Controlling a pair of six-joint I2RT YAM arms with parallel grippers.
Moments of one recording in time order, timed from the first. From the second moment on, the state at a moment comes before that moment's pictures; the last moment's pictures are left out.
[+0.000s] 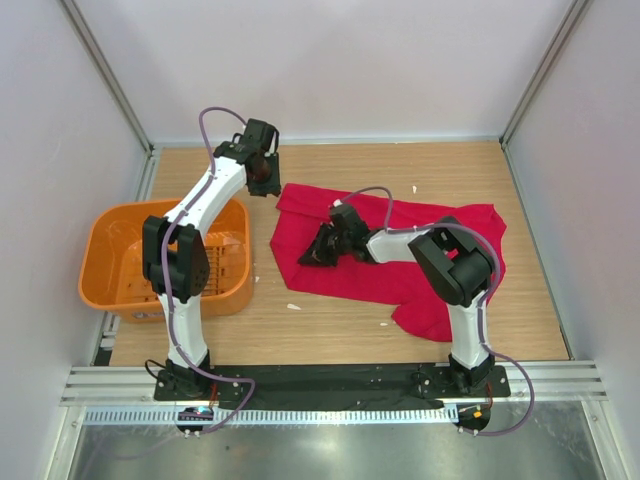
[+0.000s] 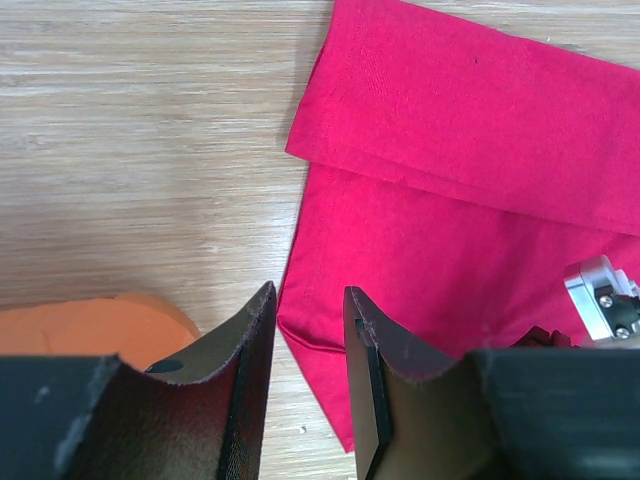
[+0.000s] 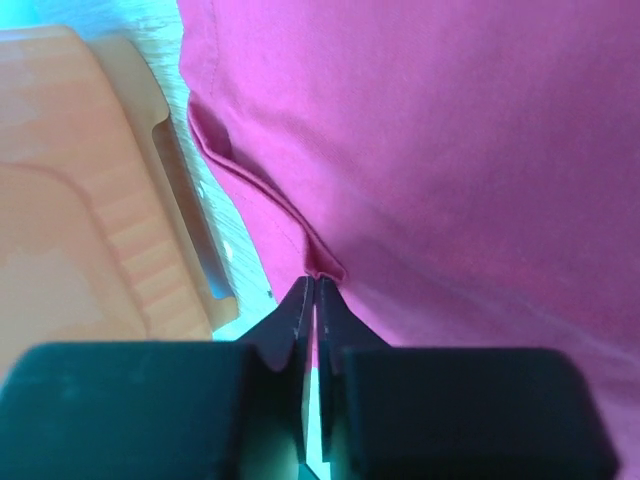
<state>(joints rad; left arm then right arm) -0.34 1.98 1.83 -0.83 -0.08 -0.34 0.67 2.02 1.10 0.18 -0.38 1.07</state>
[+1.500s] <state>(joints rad) -0.40 2.30 1.96 -0.73 -0.18 -0.36 -0.26 1.38 0.95 -0.53 -0.32 0.67</state>
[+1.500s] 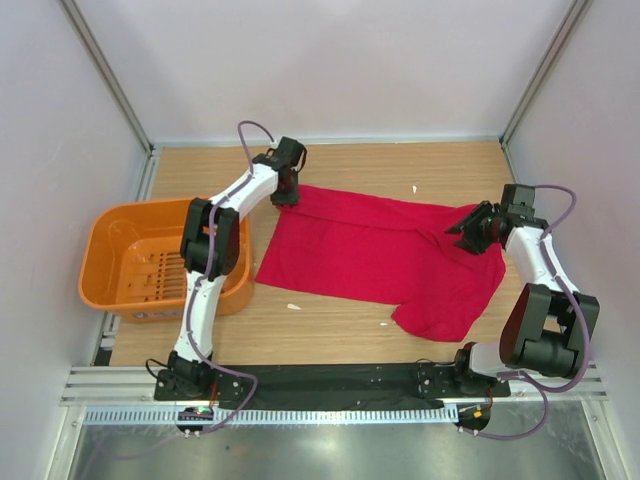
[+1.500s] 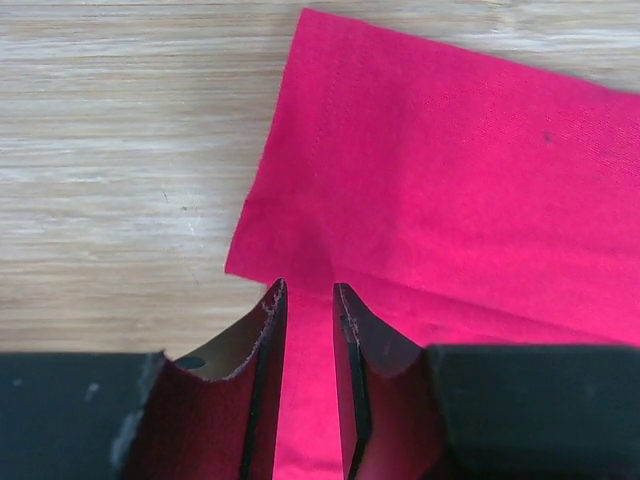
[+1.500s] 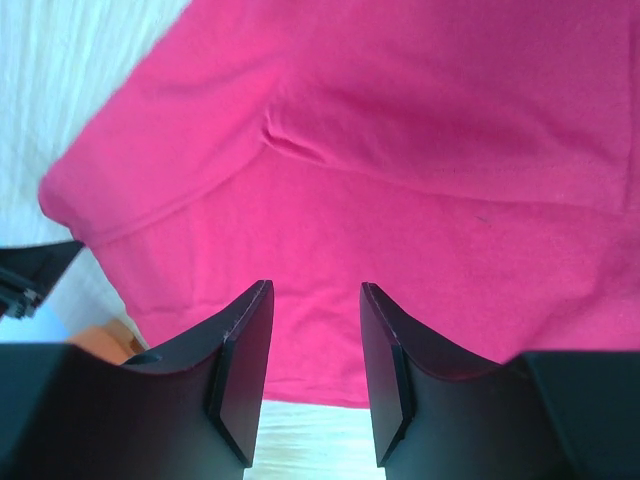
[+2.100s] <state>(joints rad) -0.32 2.33 1.98 -0.70 -0.20 -0.36 -0.26 1.38 0.88 -0.54 -0.35 0.63</state>
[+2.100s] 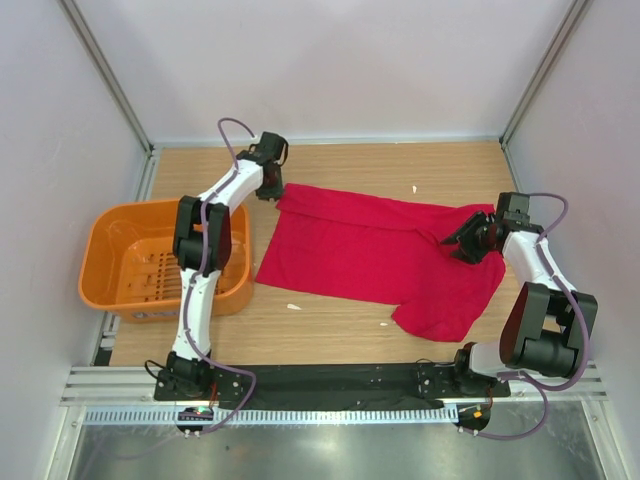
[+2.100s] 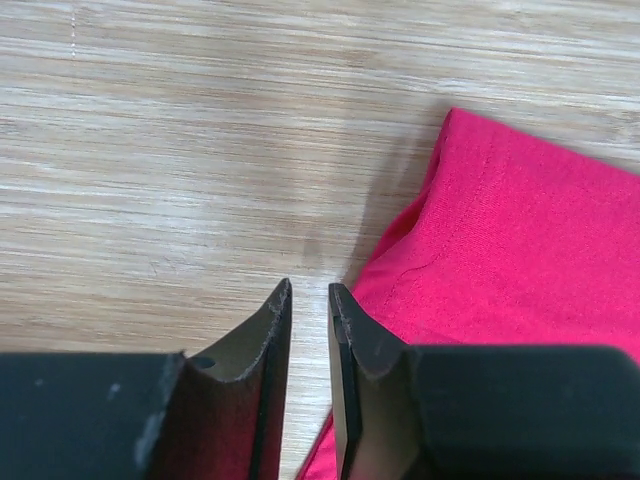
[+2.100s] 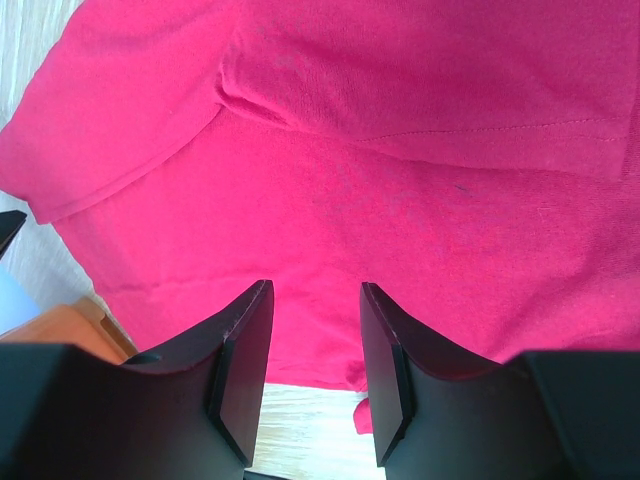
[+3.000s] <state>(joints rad) -0.32 2.35 1.96 -0.71 -0.13 -0.45 -0.26 1.38 0.85 -0.53 -0.35 0.62</state>
